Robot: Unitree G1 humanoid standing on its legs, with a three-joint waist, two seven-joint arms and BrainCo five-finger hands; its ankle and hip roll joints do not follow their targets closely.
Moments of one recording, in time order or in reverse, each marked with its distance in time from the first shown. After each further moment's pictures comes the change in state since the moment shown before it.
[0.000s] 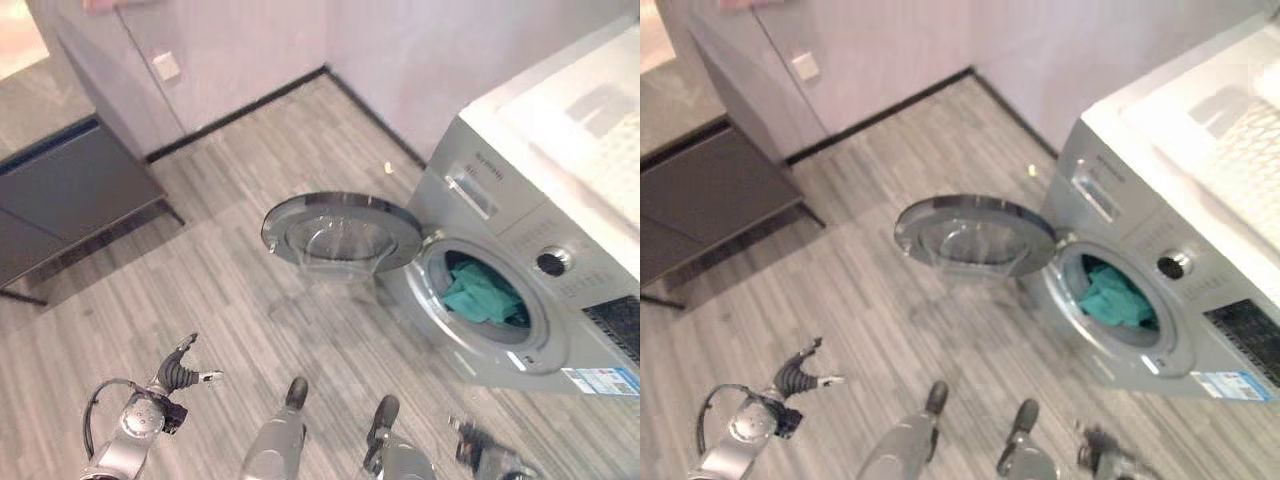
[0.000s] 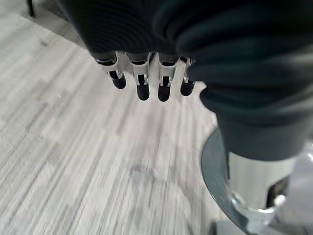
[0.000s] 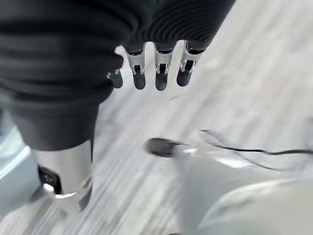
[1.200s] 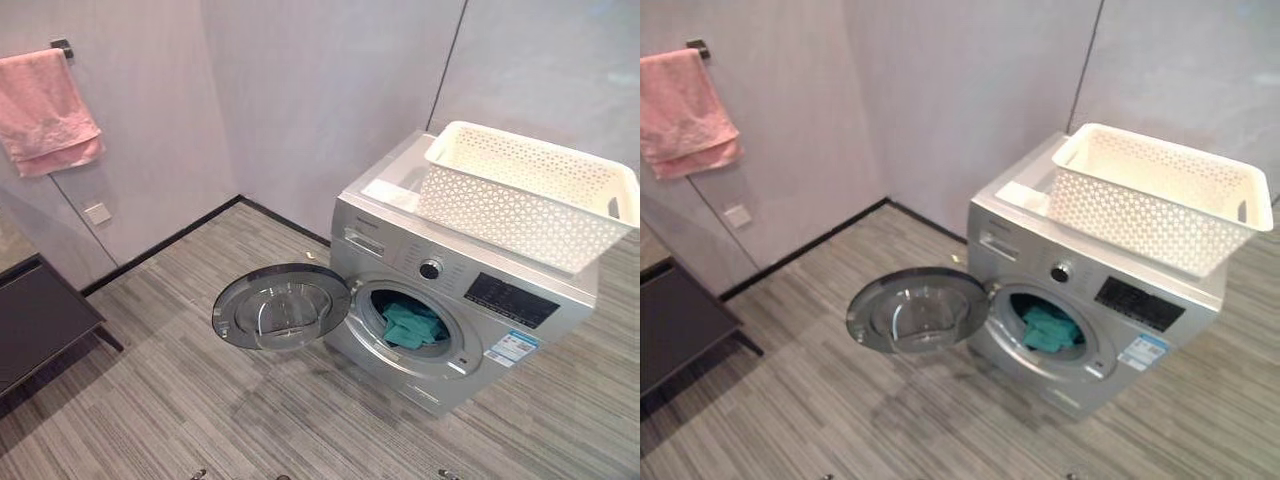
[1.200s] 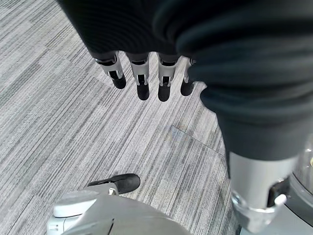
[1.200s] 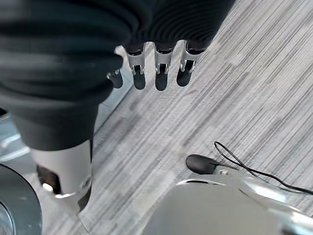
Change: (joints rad) left arm 0.059 -0.303 -0.012 0.639 -0.148 -0.031 0.058; right arm 0.221 0.060 0.179 -0.212 -0.266 -0.097 -0.062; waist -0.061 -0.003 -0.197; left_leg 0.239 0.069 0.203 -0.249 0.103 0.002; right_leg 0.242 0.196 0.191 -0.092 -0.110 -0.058
